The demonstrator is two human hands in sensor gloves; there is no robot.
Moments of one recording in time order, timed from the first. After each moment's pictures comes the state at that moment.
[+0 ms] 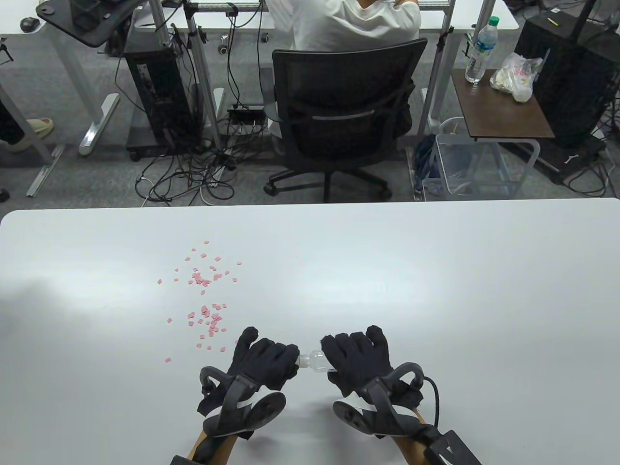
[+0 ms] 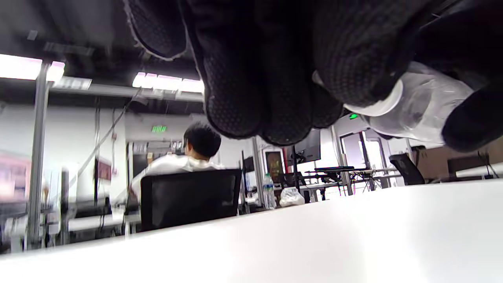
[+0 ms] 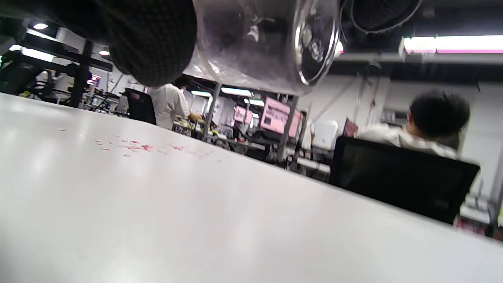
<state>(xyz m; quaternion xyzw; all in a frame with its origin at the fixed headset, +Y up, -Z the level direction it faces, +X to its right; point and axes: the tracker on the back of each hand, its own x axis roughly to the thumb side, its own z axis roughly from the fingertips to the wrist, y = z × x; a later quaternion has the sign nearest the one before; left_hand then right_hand) -0.133 -0.705 -0.254 0.23 -0.27 -0.05 0.93 0.067 -0.713 -0.254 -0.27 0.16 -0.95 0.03</state>
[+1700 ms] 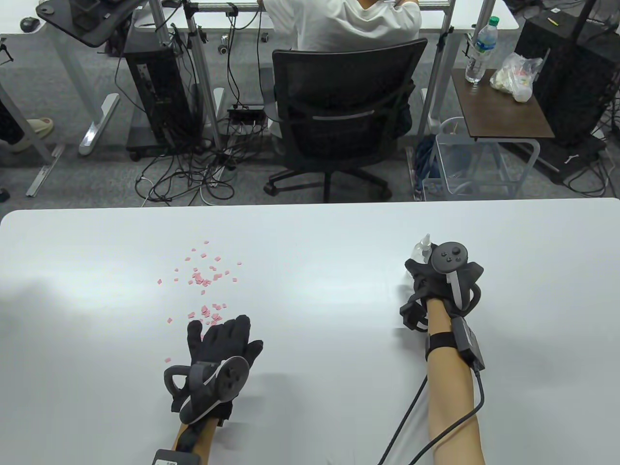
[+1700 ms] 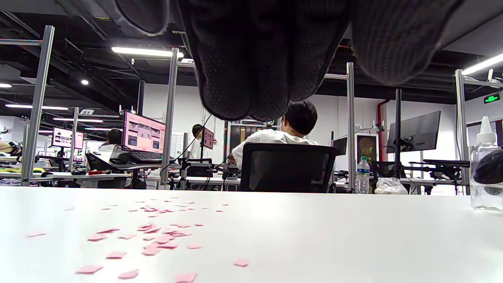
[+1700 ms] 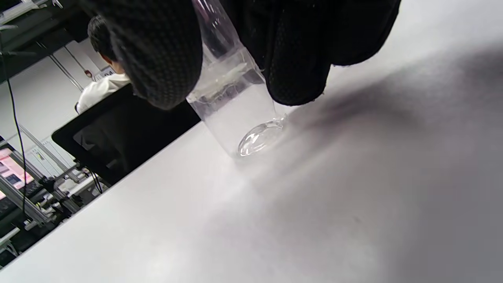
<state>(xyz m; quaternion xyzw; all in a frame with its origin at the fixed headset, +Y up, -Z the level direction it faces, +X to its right) -0.193 -0.713 -0.282 0.16 -0.07 0.02 0.98 0.247 -0.763 -0.476 0.24 0.05 -0.93 -0.29</state>
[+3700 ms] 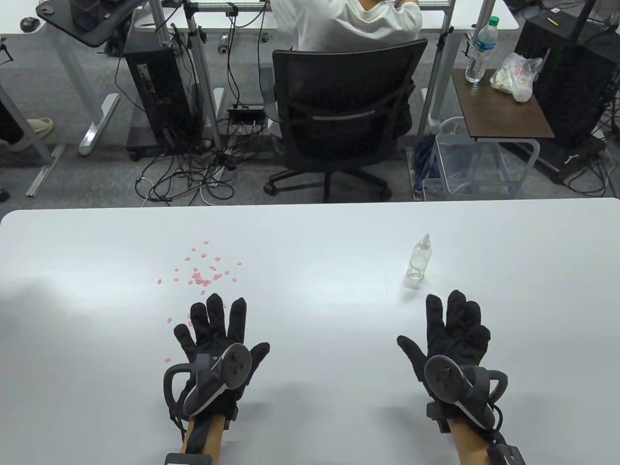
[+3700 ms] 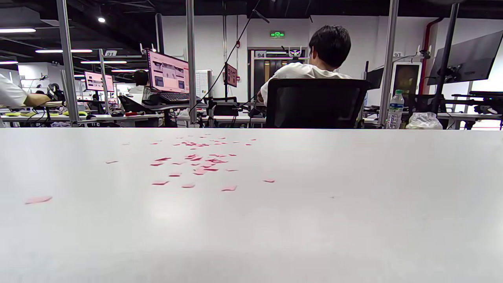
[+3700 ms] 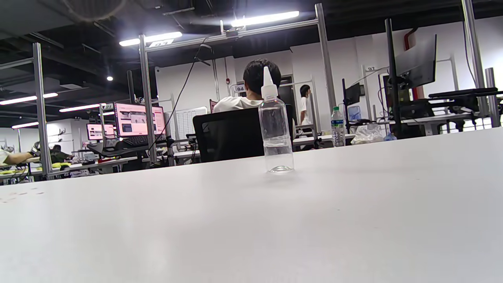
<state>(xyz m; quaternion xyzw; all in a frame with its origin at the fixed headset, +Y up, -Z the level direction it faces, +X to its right) -0.196 -0.718 -0.289 0.02 -0.02 0.00 1.00 0.208 -0.728 -0.272 0.00 0.18 -0.98 -0.09</state>
